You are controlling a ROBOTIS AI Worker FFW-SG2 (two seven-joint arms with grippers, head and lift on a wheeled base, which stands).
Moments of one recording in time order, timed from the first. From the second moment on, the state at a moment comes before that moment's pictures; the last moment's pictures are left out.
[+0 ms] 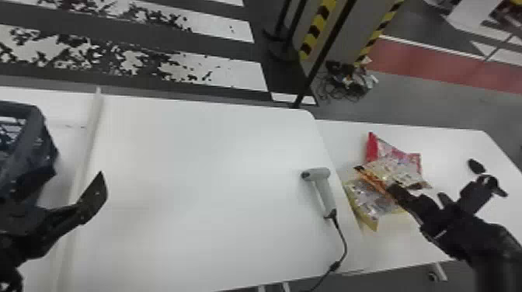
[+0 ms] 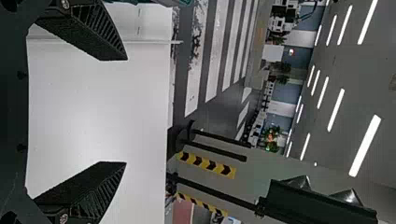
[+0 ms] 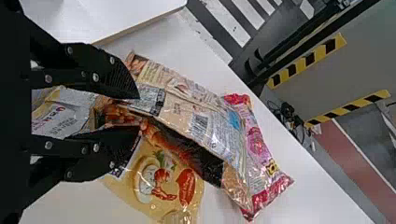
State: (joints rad) left arm 0.47 0.04 0.02 -1.97 0.15 0.23 -0.35; right arm -0.01 -0.47 -0.75 -1.13 -0.64 0.73 0.24
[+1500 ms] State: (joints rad) left arm 0.54 0.02 -0.05 -2.06 0.11 0.09 -0.21; right arm 0.55 -0.12 -0.22 -2.10 -0.33 0.25 0.04
